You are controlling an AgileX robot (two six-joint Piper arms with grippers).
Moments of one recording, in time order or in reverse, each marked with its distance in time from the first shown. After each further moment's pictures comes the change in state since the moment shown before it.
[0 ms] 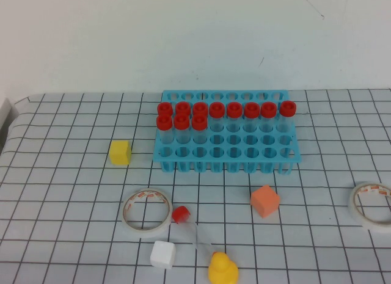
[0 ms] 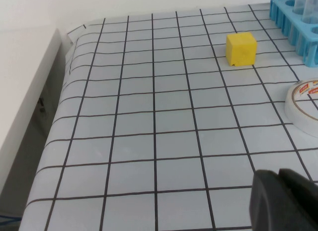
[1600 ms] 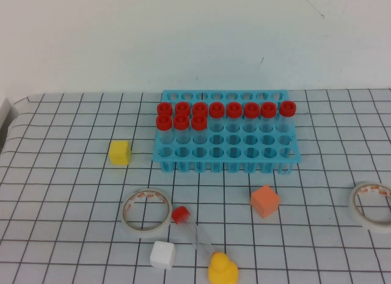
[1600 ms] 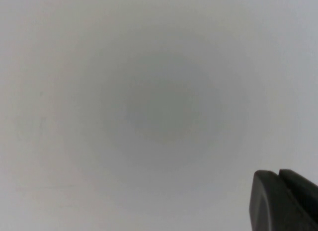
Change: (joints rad) right arm 0.000 0.000 -0.244 0.025 -0.550 -0.077; left arm 0.000 0.000 -0.202 0.051 -0.565 -0.071
